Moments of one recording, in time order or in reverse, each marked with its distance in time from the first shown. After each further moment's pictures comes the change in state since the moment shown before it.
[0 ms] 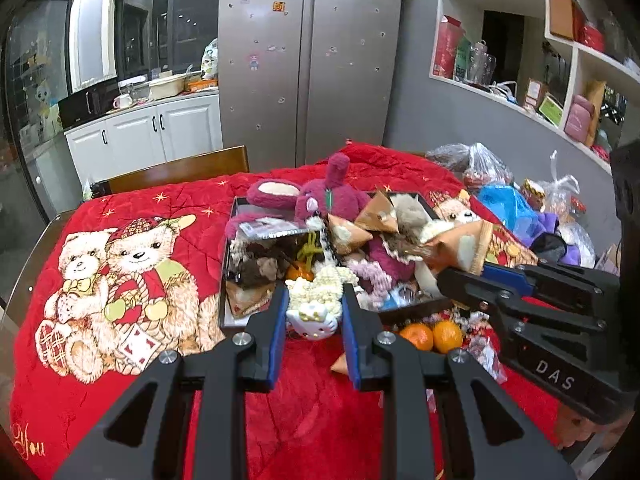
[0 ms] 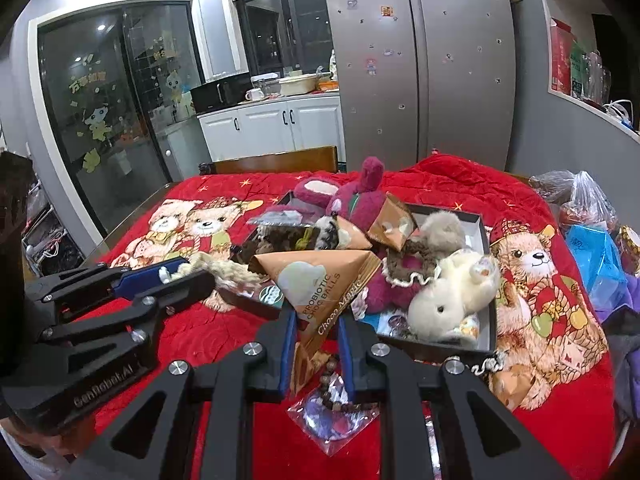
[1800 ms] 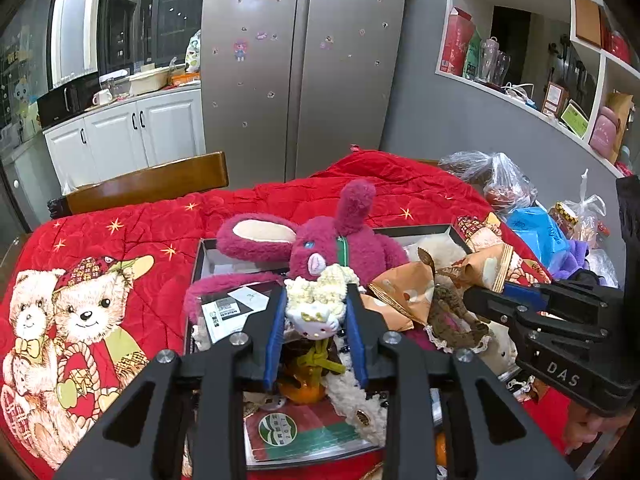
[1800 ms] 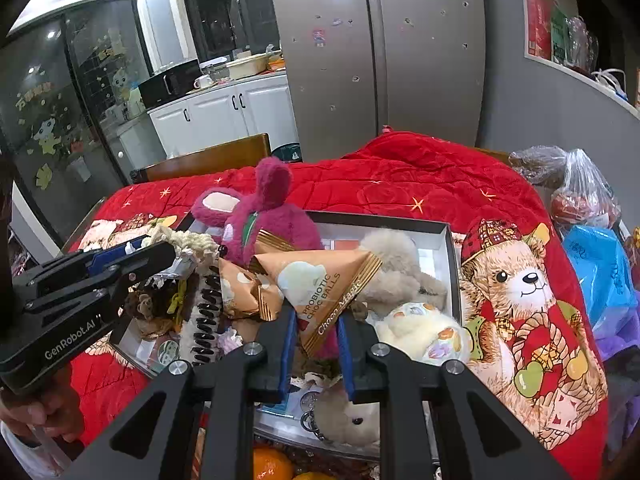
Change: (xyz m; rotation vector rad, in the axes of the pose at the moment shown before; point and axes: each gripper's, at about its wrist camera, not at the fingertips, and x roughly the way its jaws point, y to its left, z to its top) left arm 0.122 0.015 0.063 0.004 0.010 -0.041; right arm 0.091 -0.078 0.049 0.088 0.090 -0.104
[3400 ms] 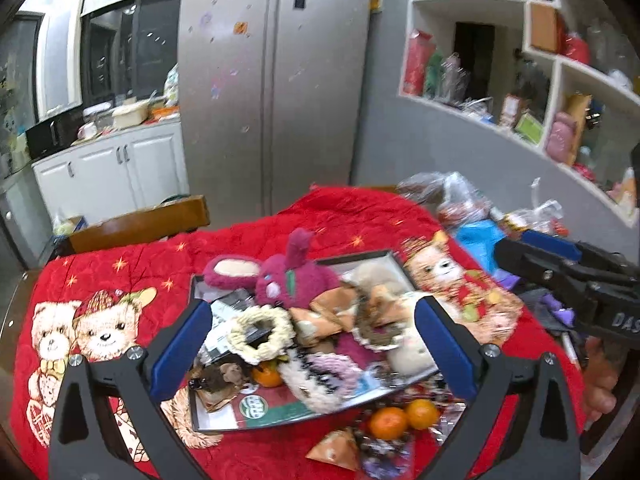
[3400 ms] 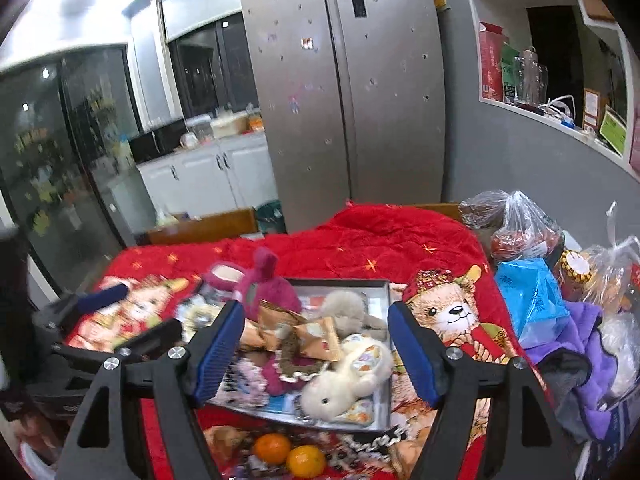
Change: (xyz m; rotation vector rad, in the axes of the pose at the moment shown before) left arm -0.100 -0.041 0.020 0.077 -0.087 -0.075; right arm -0.124 -0.012 0.013 0.081 -0.202 -0.048
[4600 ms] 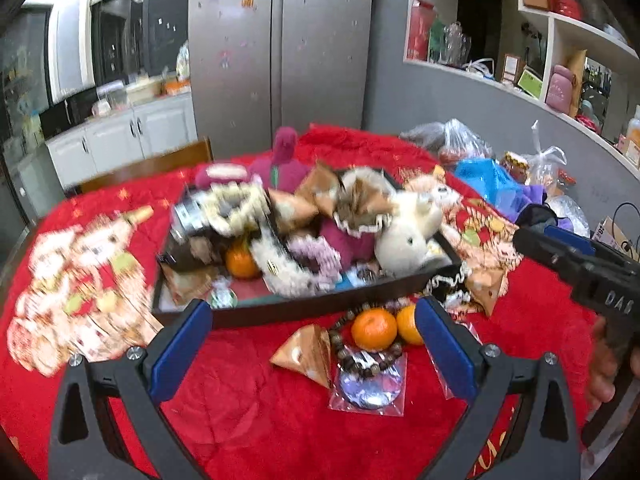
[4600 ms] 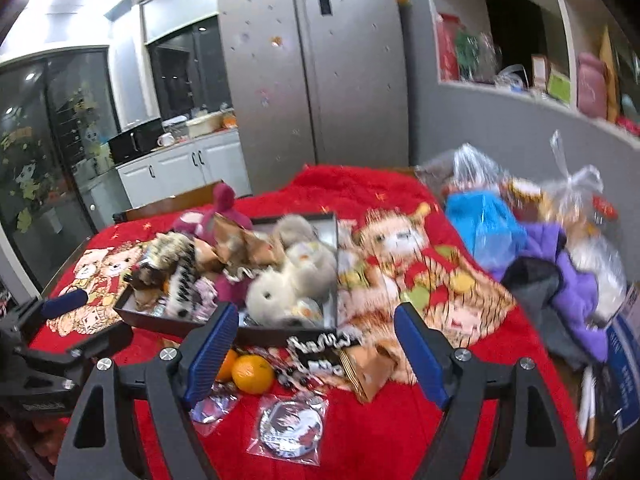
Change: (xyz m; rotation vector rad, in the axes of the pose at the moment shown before) left arm 0.009 -0.039 -0.113 -0.029 0.104 0.067; right arm -0.024 -0.047 -0.107 0.041 -0.003 -0.097
